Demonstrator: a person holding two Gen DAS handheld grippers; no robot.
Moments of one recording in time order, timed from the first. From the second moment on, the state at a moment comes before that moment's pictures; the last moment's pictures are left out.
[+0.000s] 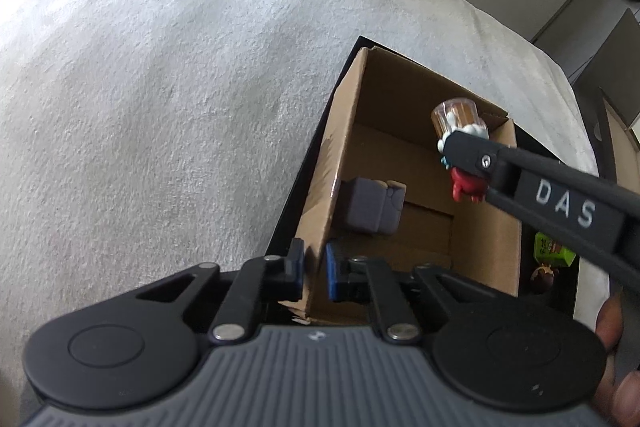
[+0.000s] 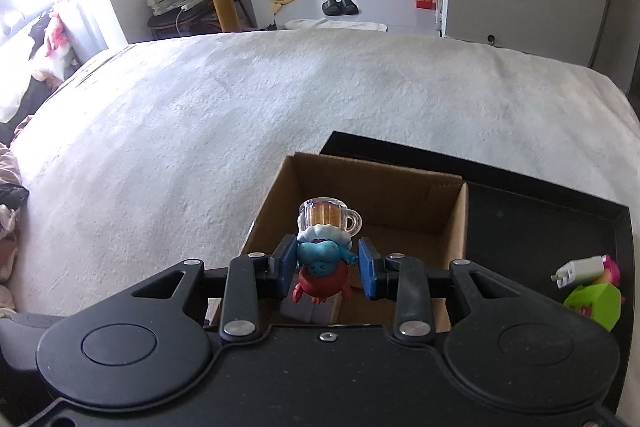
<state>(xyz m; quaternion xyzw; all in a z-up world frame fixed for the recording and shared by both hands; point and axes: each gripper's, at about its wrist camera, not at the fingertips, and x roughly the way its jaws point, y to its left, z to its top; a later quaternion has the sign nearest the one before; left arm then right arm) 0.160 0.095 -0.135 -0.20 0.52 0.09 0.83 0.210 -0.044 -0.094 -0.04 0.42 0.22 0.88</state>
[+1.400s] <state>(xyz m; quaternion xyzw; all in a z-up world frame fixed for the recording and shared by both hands) 0.140 0.073 -0.104 -0.16 0.49 0.10 0.85 0.182 -0.168 -0.105 0.02 0.40 0.15 0.90</state>
